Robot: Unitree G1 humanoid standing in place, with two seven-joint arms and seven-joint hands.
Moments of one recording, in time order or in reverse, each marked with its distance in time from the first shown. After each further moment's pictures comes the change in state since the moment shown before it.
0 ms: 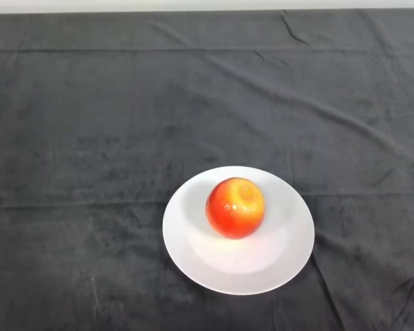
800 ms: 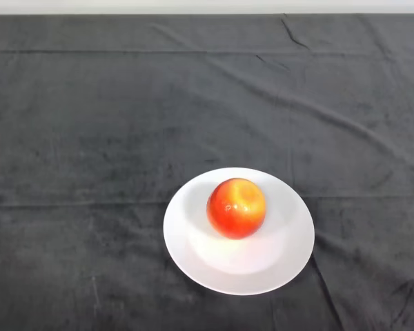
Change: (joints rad) left arm 0.003 0.038 0.082 0.093 0.029 -0.088 0.174; right arm 0.000 0.000 0.000 0.018 0.000 -0.003 0.006
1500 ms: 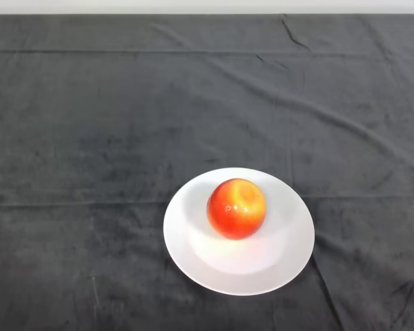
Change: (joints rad) left arm 0.000 0.000 0.000 0.000 -0.001 -0.007 0.000; right arm 0.000 0.000 0.000 0.005 0.000 -0.006 0.002
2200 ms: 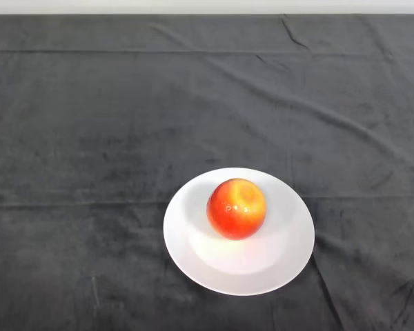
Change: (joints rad) left arm 0.000 0.000 0.000 0.000 -0.005 0.000 -0.006; right arm 0.000 0.000 0.000 0.001 0.000 -0.001 0.000
